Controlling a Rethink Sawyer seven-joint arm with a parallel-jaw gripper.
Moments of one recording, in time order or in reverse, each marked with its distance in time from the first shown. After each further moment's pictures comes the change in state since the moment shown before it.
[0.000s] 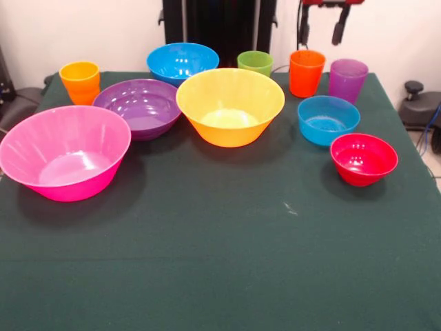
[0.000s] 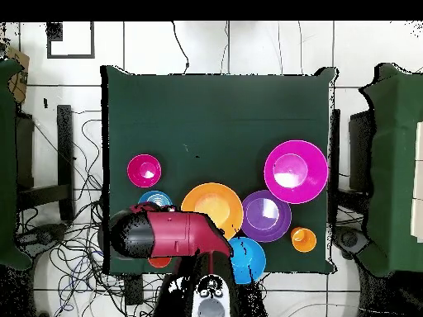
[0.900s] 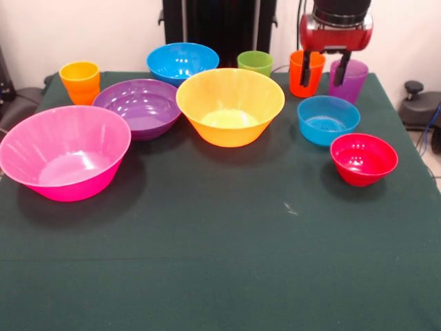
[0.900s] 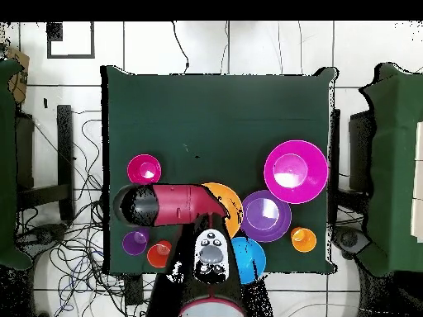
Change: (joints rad) arm -0.004 0.183 0.013 -0.171 0.001 0.020 0.000
